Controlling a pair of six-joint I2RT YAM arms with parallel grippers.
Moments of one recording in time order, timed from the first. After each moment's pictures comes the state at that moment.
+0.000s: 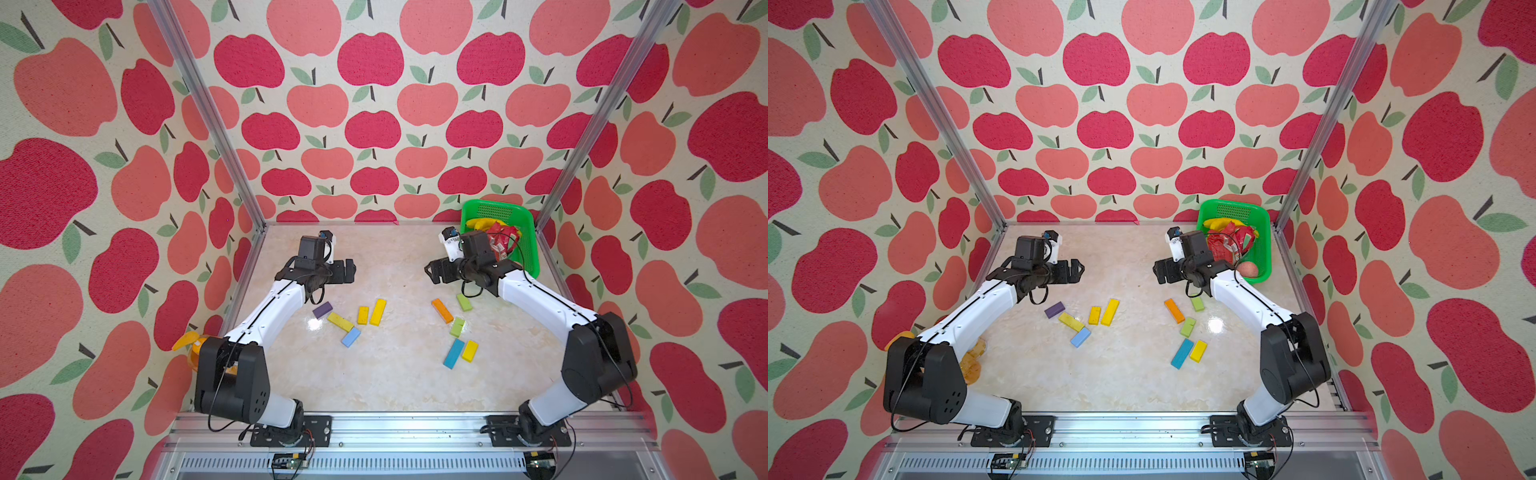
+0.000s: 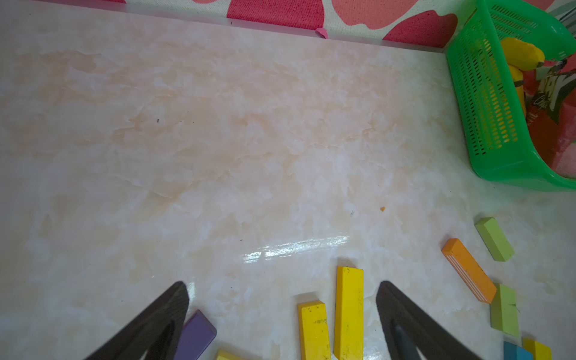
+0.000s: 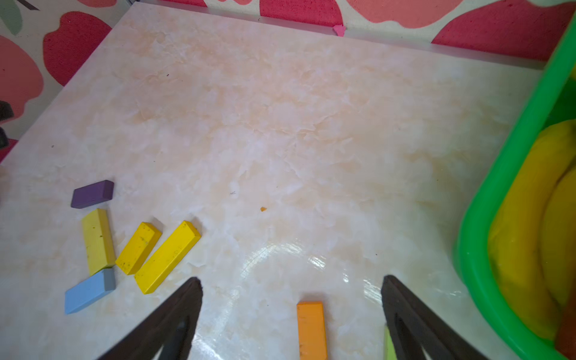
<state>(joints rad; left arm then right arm) -0.21 1.46 1.09 -0.42 0.20 -0.21 0.50 1.63 1.23 -0.35 -0.21 0.14</state>
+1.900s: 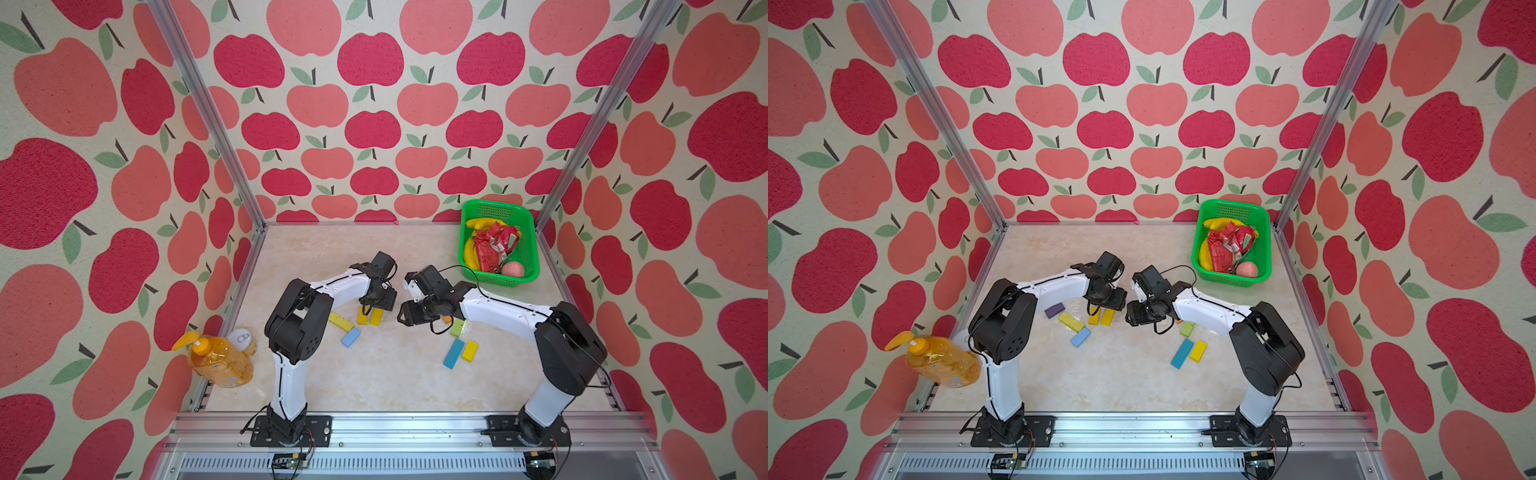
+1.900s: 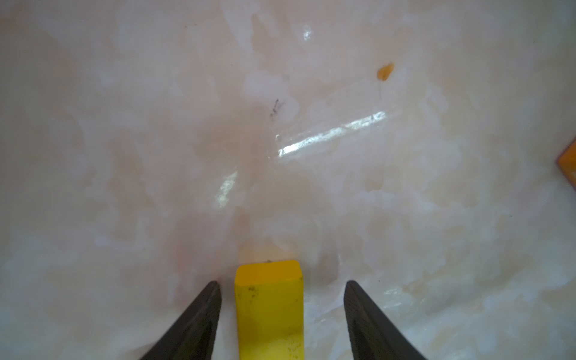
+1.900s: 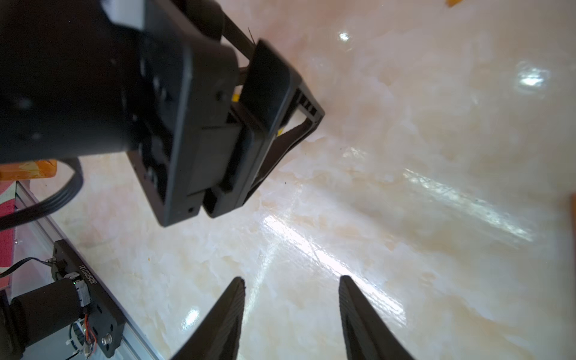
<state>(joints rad) -0.57 1.98 1.35 -0.62 0.02 -0.24 0.80 1.69 1.12 -0.46 -0.25 0.44</state>
